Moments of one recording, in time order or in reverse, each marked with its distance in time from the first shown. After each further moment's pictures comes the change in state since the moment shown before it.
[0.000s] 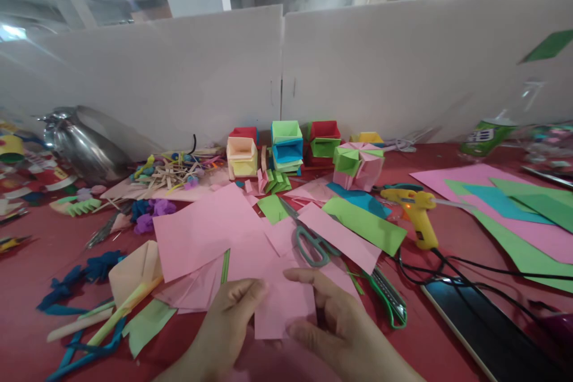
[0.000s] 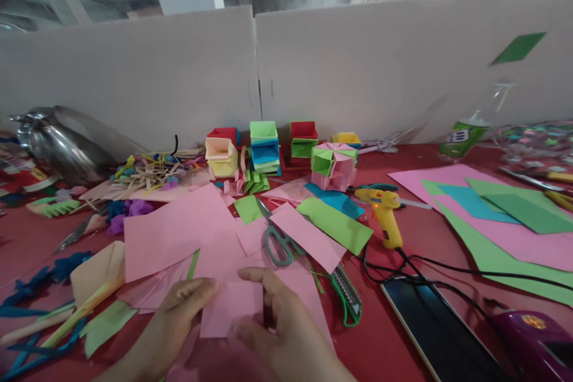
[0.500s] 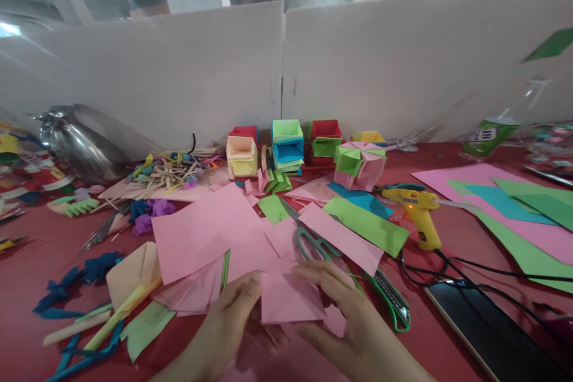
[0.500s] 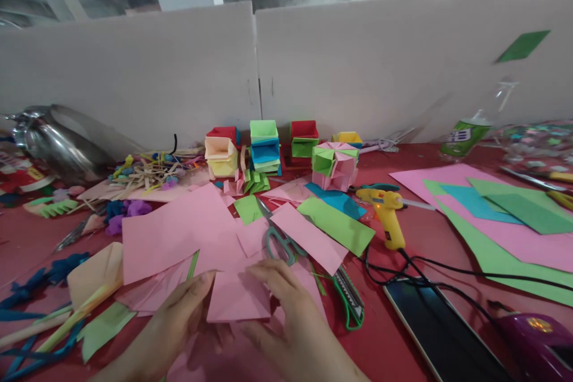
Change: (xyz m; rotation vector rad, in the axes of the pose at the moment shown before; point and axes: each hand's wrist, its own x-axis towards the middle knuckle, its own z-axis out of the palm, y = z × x) left_hand -0.001 0.003 0.001 -0.138 -0.072 -0.068; right_hand 0.001 -0.007 -0.017 -0.514 0.088 -0.340
